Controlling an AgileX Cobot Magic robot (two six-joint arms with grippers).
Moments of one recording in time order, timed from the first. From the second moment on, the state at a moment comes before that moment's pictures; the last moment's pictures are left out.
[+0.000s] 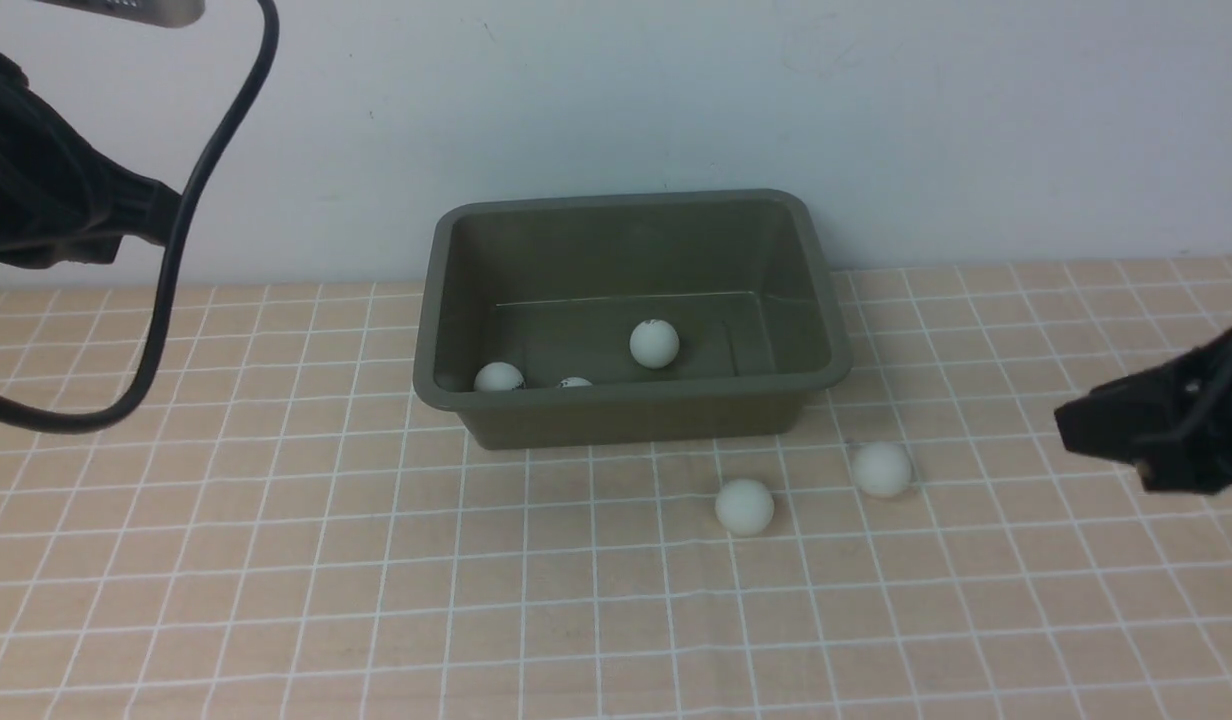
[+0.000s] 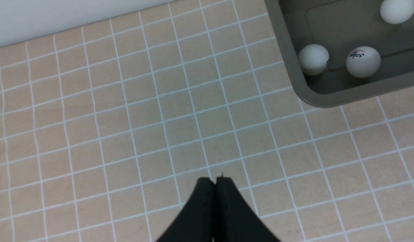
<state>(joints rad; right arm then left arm) 0.04 1.17 -0.91 0.63 0.91 -0.72 -0.12 1.29 -1.36 0.05 1.06 0.07</state>
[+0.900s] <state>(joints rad) 0.21 1.83 -1.21 0.56 0.68 -0.64 -0.12 1.29 -1.36 0.05 1.10 0.07</state>
